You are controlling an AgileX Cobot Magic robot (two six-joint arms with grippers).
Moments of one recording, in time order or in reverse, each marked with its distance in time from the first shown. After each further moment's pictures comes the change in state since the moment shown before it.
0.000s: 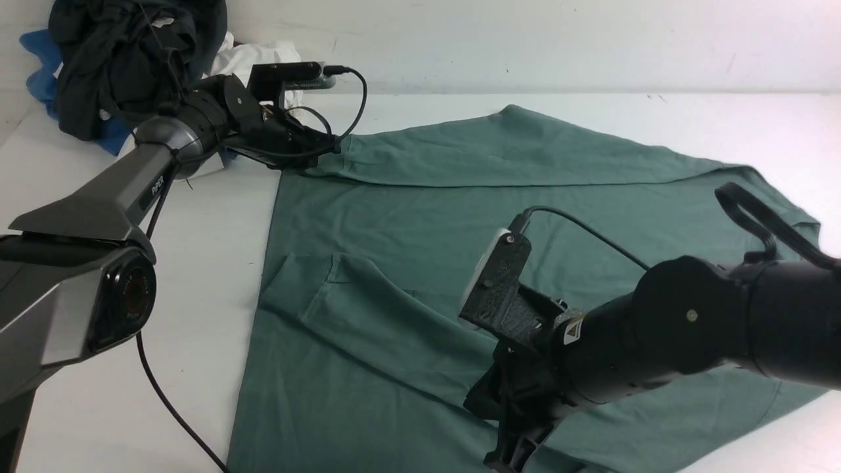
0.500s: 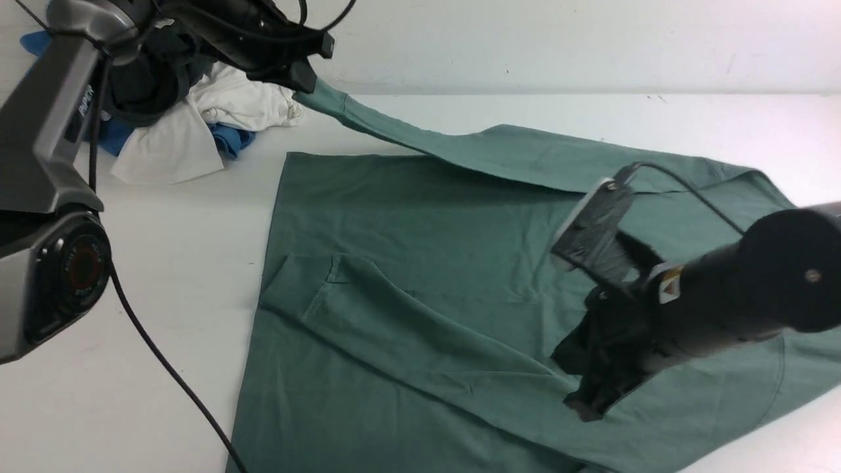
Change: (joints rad) right arm -0.187 -0.170 0.003 -0.296 0.161 0.333; left arm -0.004 -0.249 -0.174 -0.021 0.568 -0.063
